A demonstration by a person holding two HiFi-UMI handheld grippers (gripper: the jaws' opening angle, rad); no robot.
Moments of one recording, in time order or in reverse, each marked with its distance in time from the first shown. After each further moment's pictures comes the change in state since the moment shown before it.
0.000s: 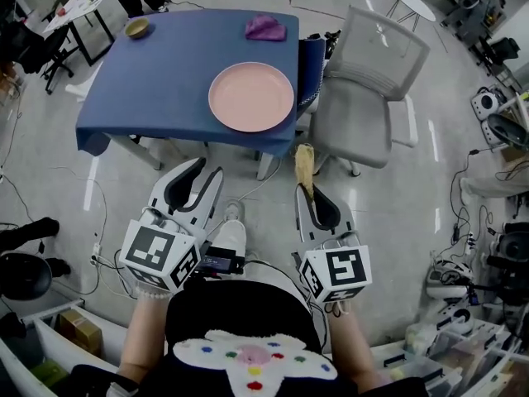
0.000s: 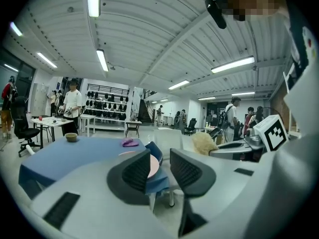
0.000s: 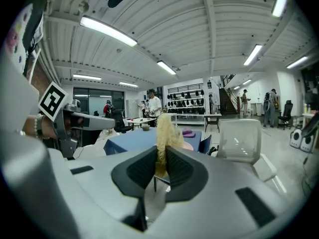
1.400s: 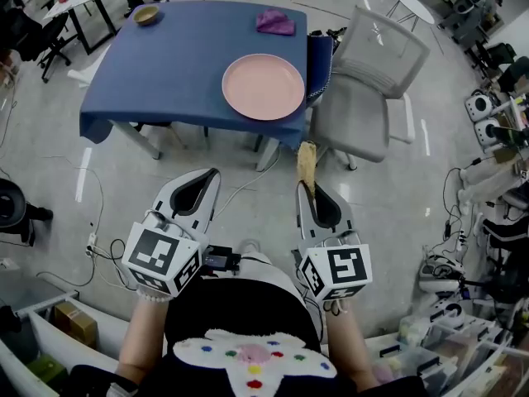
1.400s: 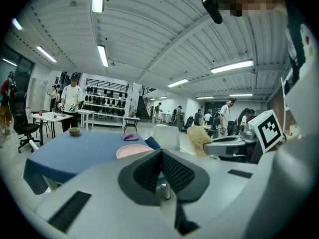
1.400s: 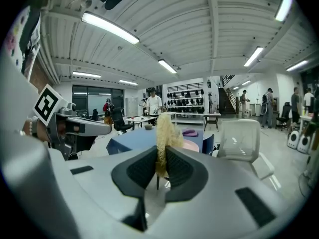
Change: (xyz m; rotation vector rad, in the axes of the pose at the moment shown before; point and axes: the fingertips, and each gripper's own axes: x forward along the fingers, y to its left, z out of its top) left arm -0.049 0.005 -0.015 -0.023 0.039 -0.032; right arm -0.014 0.043 0.007 -0.009 0.020 -0.020
